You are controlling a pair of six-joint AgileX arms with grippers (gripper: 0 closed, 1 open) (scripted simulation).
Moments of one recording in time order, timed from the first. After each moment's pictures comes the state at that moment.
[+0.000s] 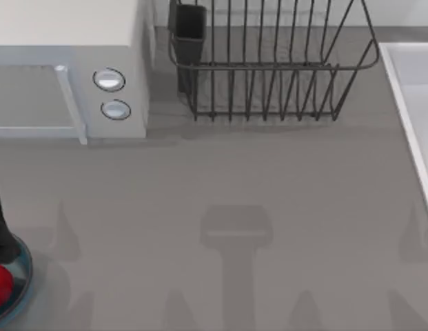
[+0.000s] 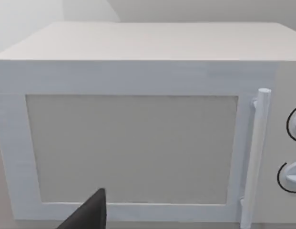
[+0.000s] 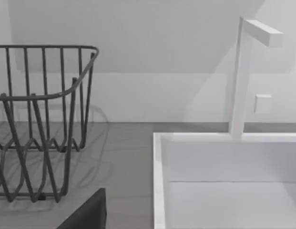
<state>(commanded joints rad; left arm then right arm) 0.00 0.01 0.01 -0.01 0.00 0.00 0.00 0.00 0.00 0.00 0.00 0.00</state>
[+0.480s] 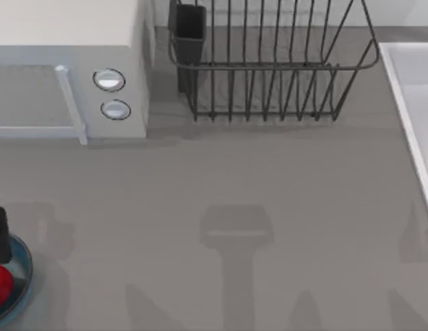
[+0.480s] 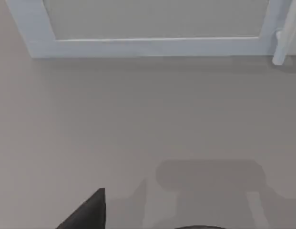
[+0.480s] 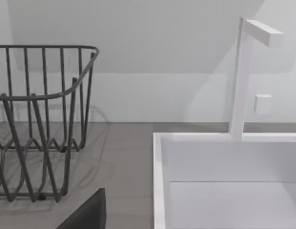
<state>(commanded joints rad) 0.06 0.48 0.34 -0.41 0.00 0.06 0.00 0.00 0.00 0.00 0.00 0.00</state>
